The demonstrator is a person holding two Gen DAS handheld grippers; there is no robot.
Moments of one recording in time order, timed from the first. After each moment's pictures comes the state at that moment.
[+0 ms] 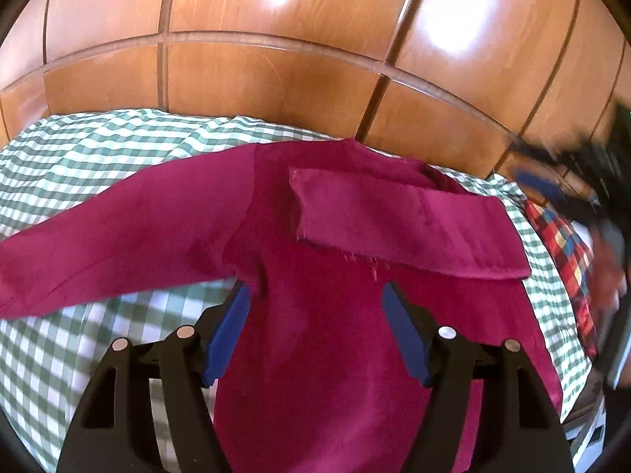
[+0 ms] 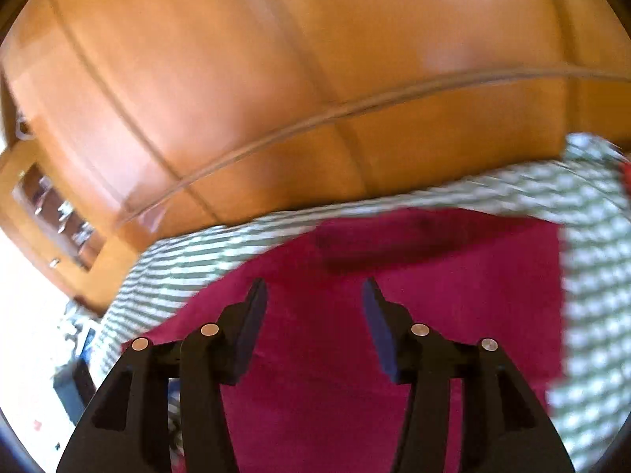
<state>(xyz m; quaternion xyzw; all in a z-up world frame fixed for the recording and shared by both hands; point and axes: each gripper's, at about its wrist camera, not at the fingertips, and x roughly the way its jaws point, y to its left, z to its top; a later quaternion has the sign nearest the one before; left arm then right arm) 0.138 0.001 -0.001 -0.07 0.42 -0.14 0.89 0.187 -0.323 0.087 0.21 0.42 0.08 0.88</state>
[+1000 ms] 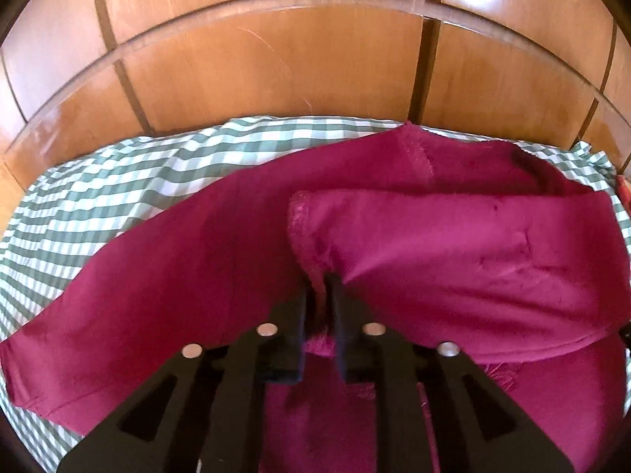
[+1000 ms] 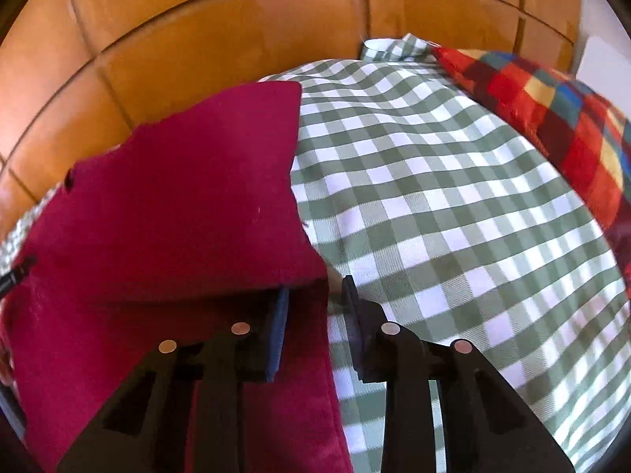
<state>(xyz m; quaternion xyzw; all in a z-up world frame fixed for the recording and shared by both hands) 0.251 -0.058 -0.045 0.05 0.46 -0.05 0.89 0.124 -0.413 -0.026 0.12 0.50 -0.16 0.84</state>
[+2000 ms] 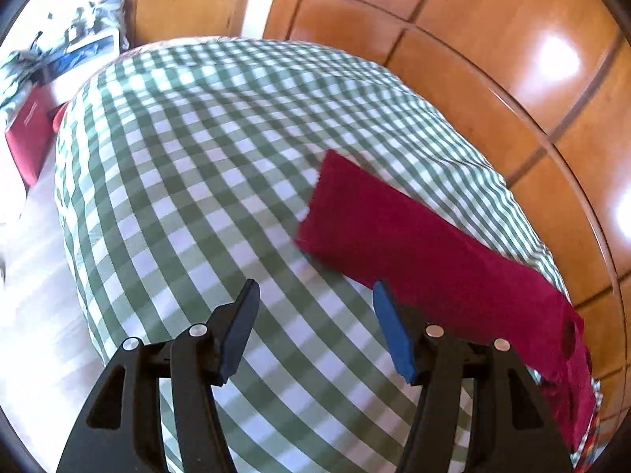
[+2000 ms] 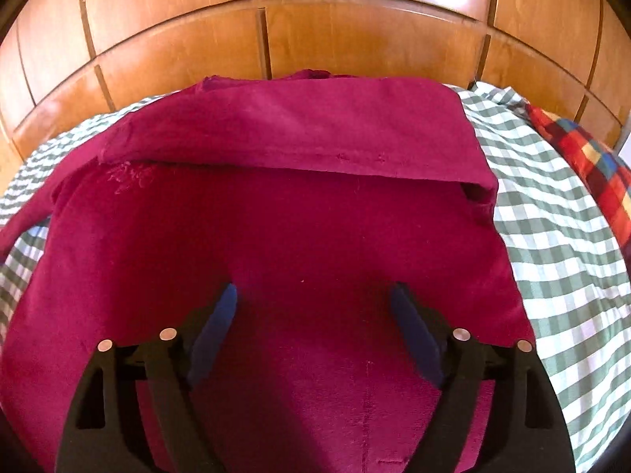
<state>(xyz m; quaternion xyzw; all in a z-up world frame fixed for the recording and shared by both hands) 0.052 0.349 -0.045 -0.30 0.40 0.23 0.84 0.084 -0.282 -0.025 0.02 0.48 -0.06 0.88</state>
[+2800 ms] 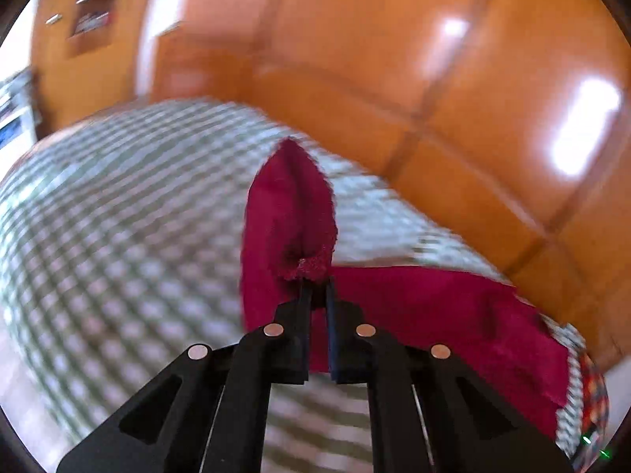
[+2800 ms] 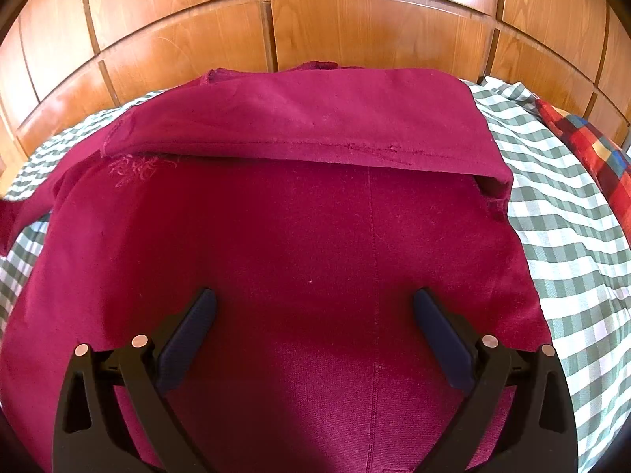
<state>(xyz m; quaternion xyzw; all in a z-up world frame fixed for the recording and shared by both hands) 0.119 0.231 0.033 -0.20 0.34 0.06 0.92 0.086 -0.279 -0.031 0.03 0.49 -0.05 0.87</state>
